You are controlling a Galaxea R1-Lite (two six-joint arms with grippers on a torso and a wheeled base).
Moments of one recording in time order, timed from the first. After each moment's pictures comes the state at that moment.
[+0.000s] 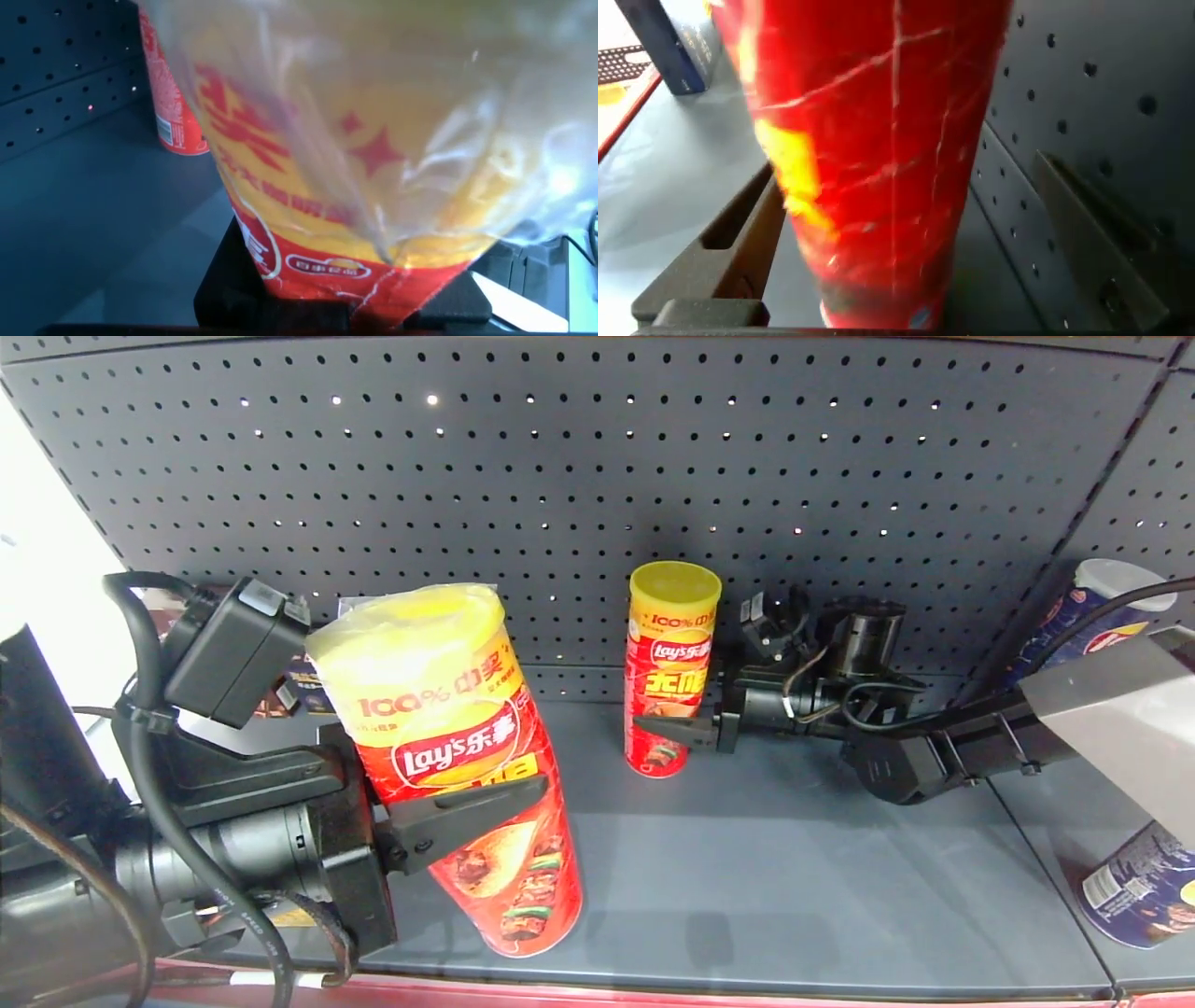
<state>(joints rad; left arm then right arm) -0.57 1.32 -0.59 -0.65 -0.45 -0.10 0.42 2.18 -1.35 -0.87 0.93 -0.22</state>
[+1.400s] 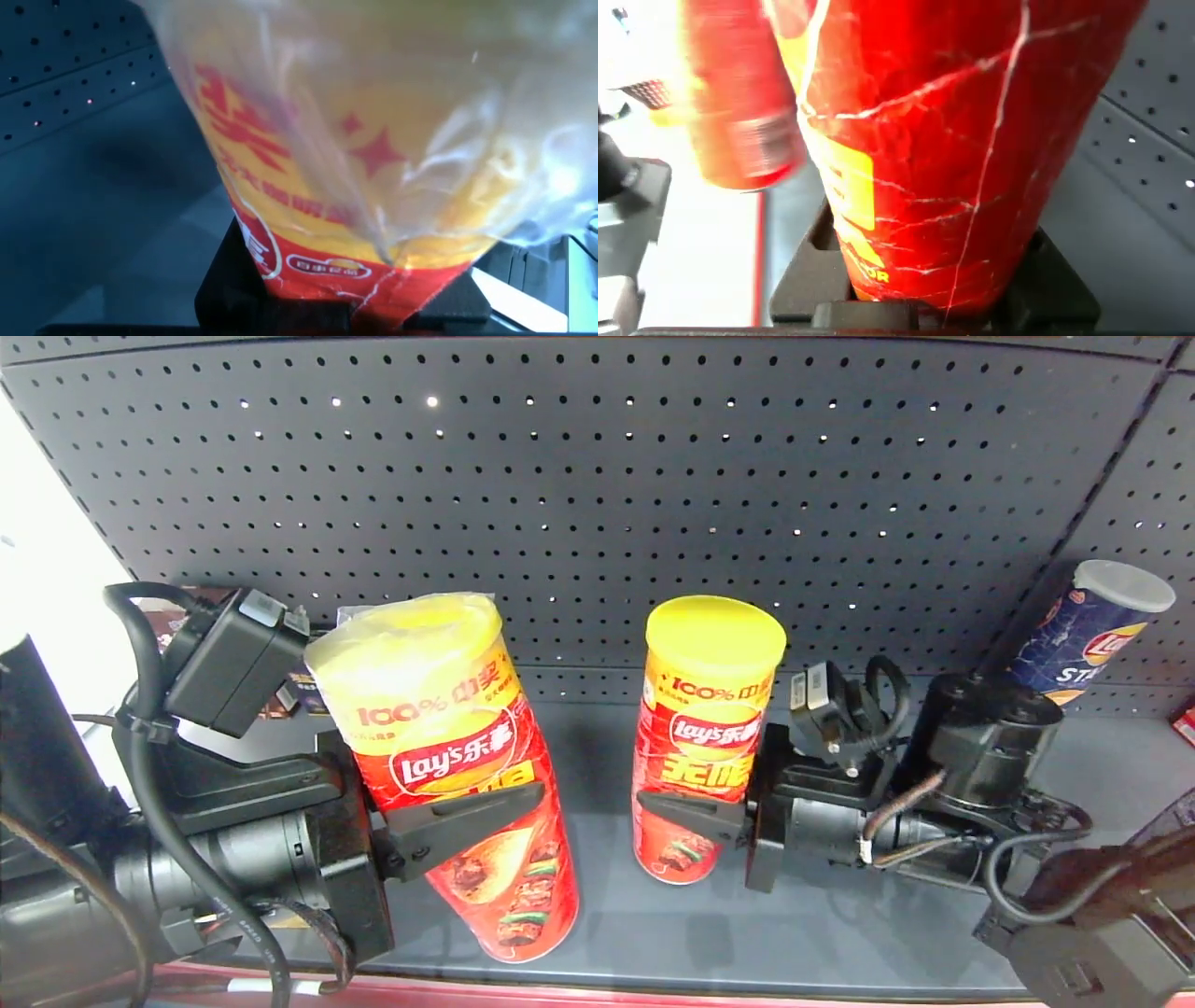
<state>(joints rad) -0.57 1.32 -0.58 -0.65 -0.45 -0.09 0.65 1.80 -0.66 -1.19 0.61 -0.15</state>
